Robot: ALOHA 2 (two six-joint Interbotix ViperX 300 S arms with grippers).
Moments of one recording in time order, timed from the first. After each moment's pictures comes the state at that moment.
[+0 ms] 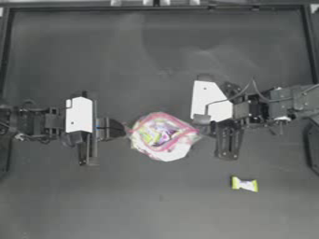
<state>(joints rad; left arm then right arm) 0.10 -0.14 0.97 -0.01 -0.37 0.08 -0.08 -0.18 0.63 -0.05 0.58 0.15</state>
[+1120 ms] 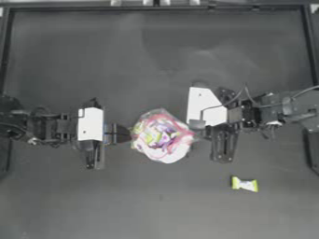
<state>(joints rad) 0.10 0.00 0.96 -0.02 -0.48 0.14 -0.07 -0.12 0.66 -0.05 0.51 0.15</state>
